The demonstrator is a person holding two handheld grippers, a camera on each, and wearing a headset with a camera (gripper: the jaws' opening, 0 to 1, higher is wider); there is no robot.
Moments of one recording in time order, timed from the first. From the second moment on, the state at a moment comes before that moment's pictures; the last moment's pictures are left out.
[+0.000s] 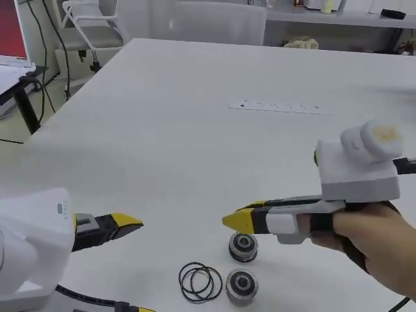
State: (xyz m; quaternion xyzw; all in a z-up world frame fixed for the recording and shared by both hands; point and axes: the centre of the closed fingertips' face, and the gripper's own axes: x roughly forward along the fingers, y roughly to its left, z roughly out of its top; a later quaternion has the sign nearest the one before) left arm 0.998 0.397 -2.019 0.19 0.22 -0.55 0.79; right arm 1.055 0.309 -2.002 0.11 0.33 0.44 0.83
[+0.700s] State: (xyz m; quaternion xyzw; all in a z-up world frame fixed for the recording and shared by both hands) left arm 1.000 0.395 -2.013 0.17 0.21 -0.55 0.79; right arm 1.067 0.282 -1.987 0.11 0.30 0.42 0.85
